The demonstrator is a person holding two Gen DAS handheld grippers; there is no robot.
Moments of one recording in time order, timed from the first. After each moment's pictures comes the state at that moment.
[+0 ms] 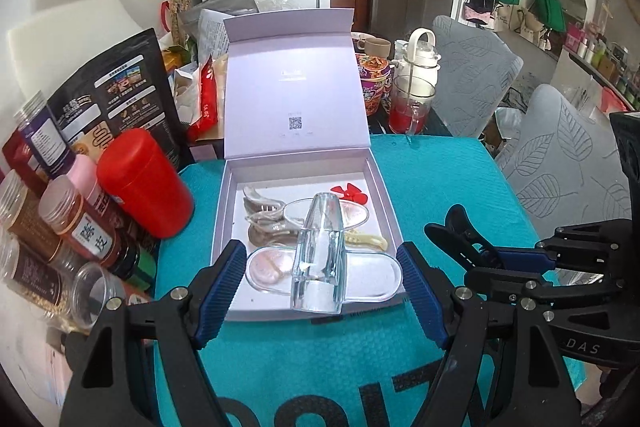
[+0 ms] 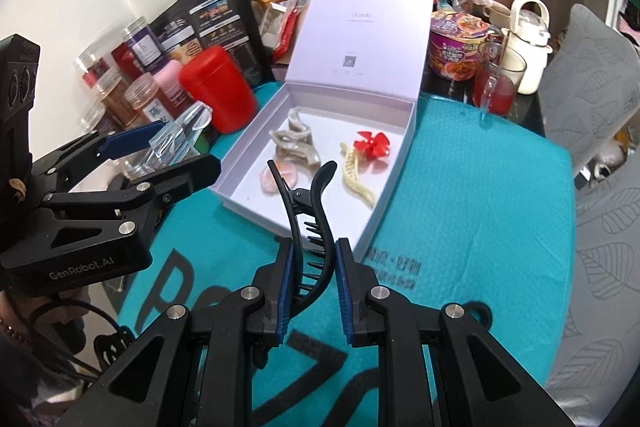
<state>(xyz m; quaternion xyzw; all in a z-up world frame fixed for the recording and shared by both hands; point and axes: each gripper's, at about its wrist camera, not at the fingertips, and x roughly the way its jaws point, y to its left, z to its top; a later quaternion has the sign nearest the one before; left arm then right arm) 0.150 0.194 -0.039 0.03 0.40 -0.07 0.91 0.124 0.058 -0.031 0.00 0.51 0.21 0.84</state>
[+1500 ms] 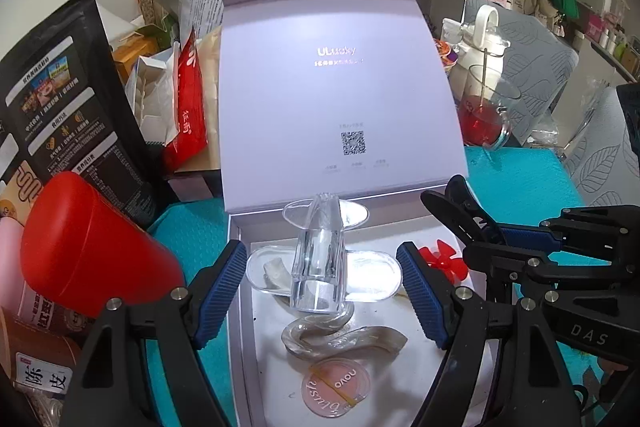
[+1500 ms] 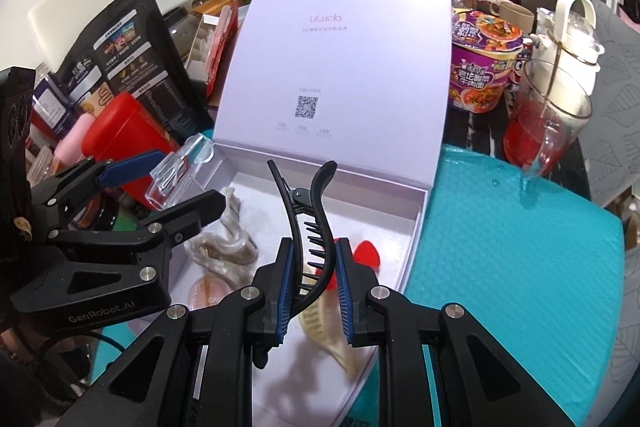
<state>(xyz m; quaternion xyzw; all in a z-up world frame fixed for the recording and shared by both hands) 0.306 0.232 -0.114 0.05 0.43 -0.07 0.90 0.284 0.087 -0.109 0.02 0.50 0.18 0.85</state>
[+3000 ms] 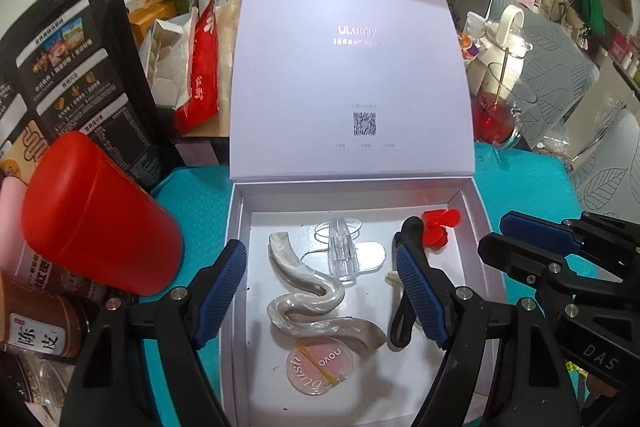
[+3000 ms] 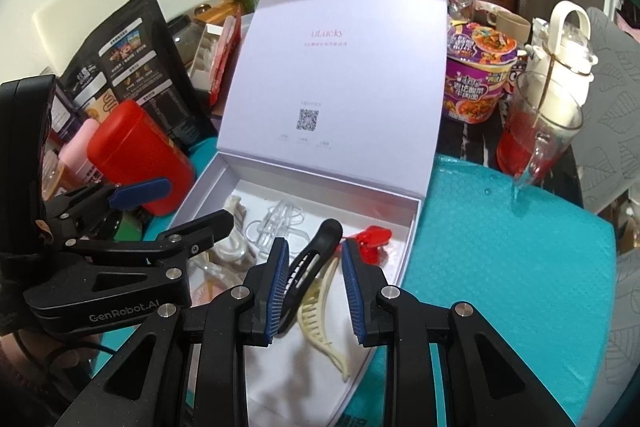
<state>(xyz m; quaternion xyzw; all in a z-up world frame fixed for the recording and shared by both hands) 0.301 0.230 -0.106 0.01 0.47 -0.04 0.88 0.278 0.085 -0.091 0.01 0.49 0.18 0.86</state>
